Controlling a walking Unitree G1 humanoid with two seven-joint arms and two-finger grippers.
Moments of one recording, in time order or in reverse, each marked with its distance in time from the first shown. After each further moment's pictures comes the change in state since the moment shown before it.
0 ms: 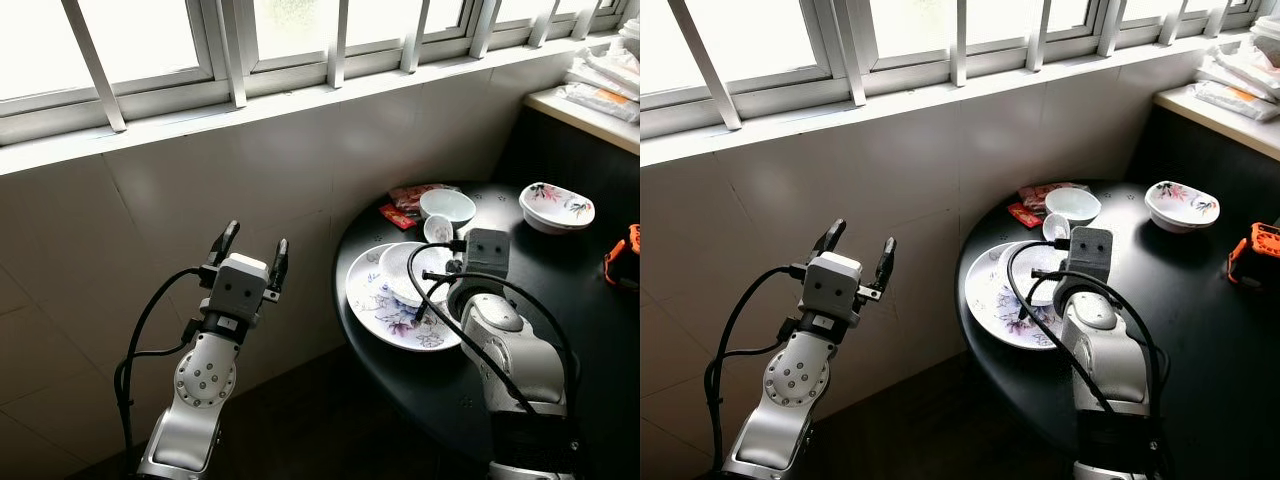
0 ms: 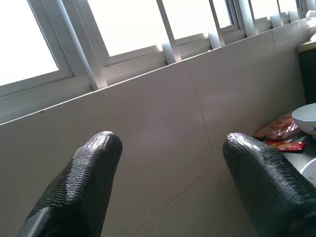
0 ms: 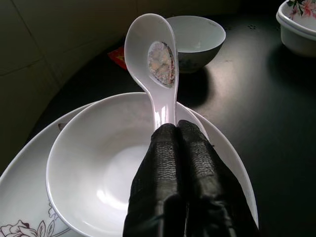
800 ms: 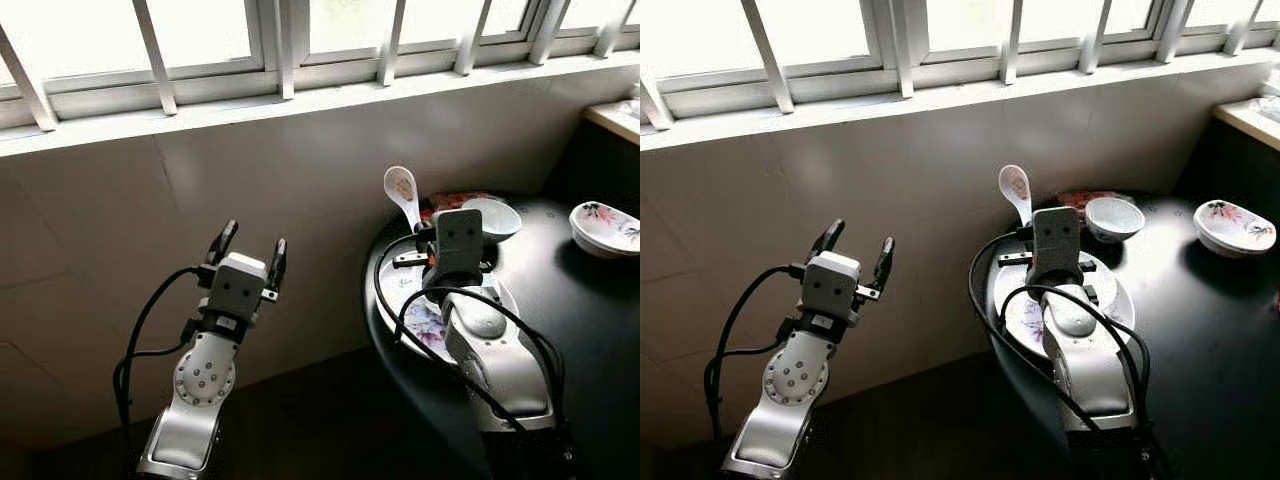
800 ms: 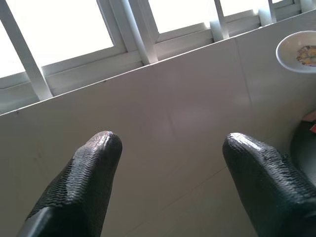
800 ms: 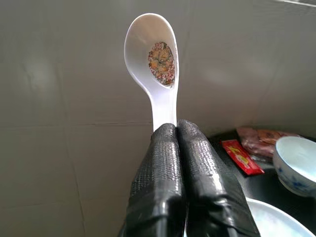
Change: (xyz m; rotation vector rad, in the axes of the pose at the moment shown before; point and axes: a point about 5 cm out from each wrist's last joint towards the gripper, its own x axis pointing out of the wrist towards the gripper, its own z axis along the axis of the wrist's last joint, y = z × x) left arm 0.000 0.003 -0.002 0.009 0.008 0.010; right arm -0.020 0.039 0.021 -0.225 -0.322 0.236
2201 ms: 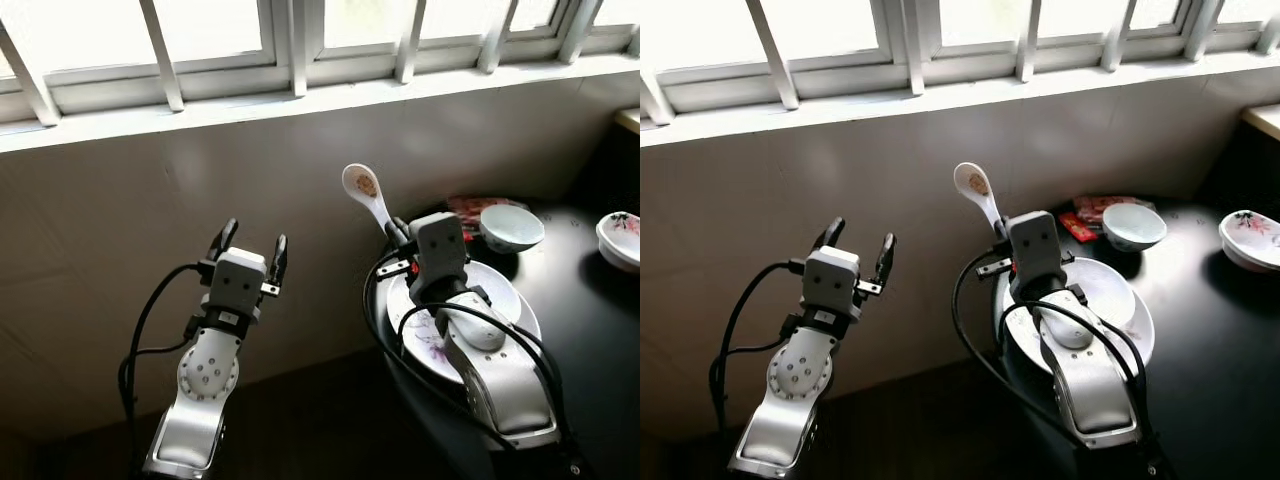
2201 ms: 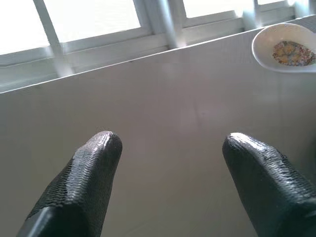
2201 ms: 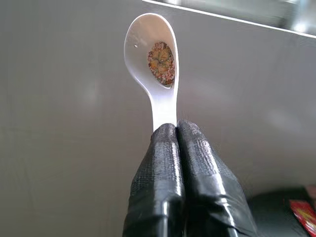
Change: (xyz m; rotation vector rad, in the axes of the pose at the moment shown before) left arm 0.002 -0.001 0.000 -0.037 0.010 0.007; right arm -0.010 0.016 0.005 -0.003 -0.112 0.195
